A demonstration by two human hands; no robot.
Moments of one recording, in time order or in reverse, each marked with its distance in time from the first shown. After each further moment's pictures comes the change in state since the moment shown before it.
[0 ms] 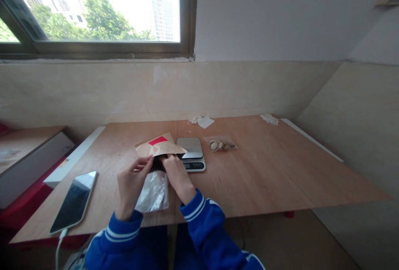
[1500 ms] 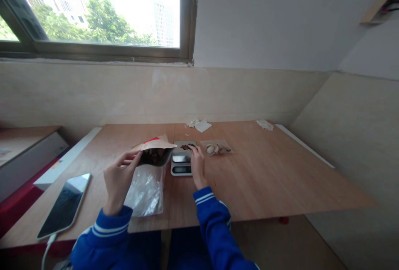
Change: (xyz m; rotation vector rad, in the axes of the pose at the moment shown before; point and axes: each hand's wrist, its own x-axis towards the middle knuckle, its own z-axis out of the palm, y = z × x) left_hand 0.020 0.000 -0.012 0.133 0.141 -0.004; right_hand 0.000 0.123 0.039 0.300 0.671 0.246
